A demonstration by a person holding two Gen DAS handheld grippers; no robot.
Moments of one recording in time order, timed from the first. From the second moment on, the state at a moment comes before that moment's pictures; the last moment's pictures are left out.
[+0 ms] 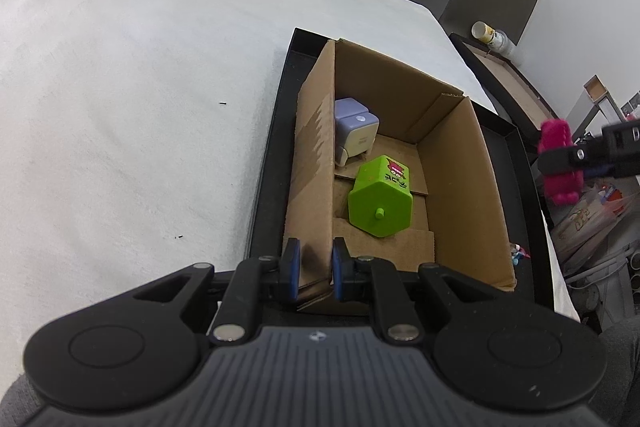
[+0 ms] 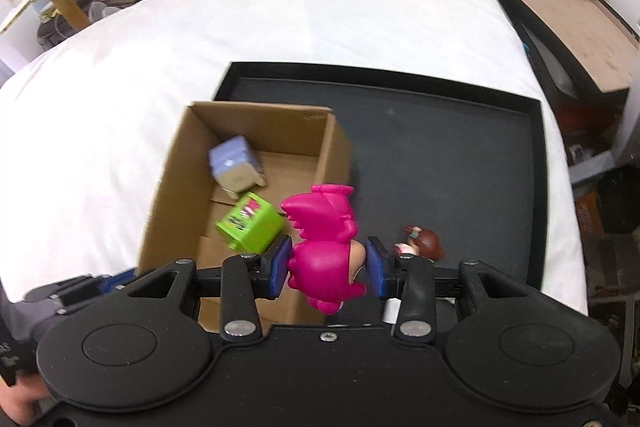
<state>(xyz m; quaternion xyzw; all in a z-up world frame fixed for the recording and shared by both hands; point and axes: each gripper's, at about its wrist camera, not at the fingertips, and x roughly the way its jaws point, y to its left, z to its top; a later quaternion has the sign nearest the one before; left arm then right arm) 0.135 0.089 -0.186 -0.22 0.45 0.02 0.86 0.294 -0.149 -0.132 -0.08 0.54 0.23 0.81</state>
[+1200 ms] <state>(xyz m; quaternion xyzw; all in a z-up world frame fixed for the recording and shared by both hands) 0.132 0.098 -0.188 -0.24 0.45 0.01 0.86 0.296 -0.090 -0.139 -0.14 0.47 0.23 0.84</state>
